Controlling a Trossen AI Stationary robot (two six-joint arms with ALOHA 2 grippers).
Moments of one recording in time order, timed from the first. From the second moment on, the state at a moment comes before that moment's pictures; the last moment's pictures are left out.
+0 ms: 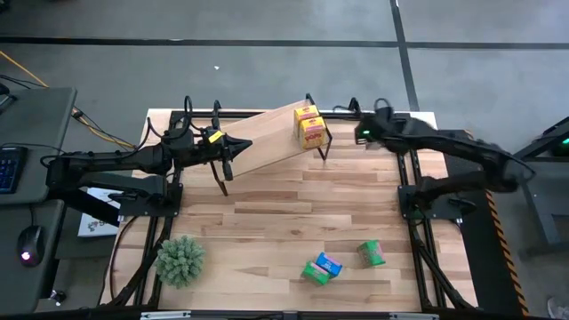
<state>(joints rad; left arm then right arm) 0.19 0.87 0.63 0.17 -0.14 0.04 -0.45 1.13 0.99 -1.01 0.68 0.83</state>
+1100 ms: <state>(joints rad) 0.19 0.64 0.63 0.11 0.03 0.01 -0.08 1.61 1.69 -0.52 0.00 -0.21</state>
